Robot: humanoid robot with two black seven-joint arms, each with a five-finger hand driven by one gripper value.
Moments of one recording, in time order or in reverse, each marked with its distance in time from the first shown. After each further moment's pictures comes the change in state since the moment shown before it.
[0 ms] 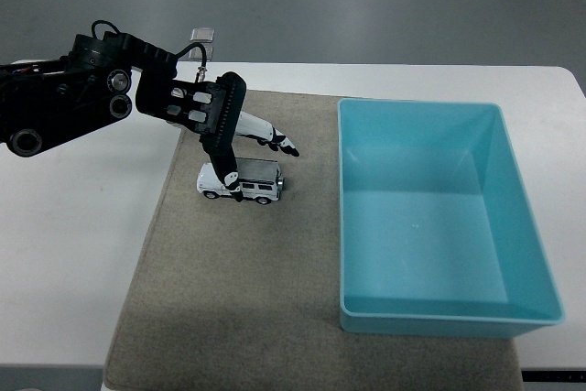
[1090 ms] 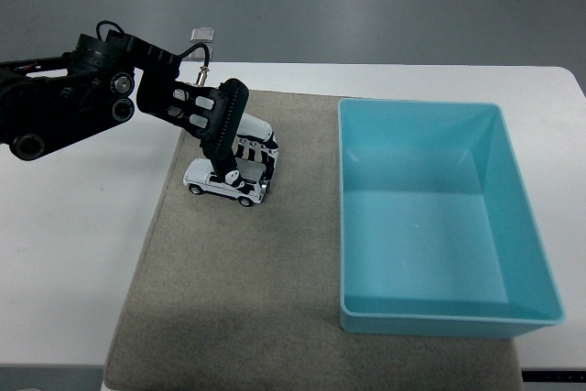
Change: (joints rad) left arm 0.002 -0.004 -0.013 -0.006 0.084 0.000 -0.001; right arm 0.000 0.000 0.000 0.000 0.000 0.001 0.000
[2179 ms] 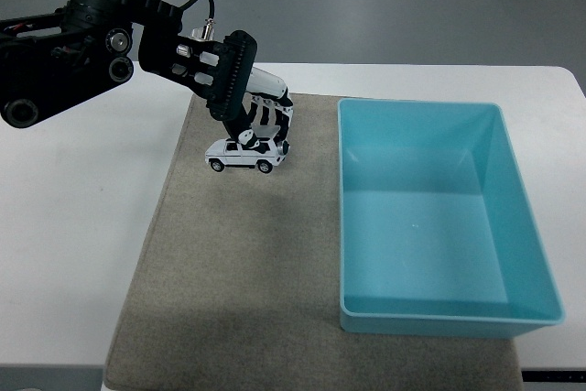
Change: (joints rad) left arm -0.097 0.001 -0.059 0.002 0.000 0.000 0.000; right arm 0.000 0.000 0.000 0.000 0.000 0.000 0.000
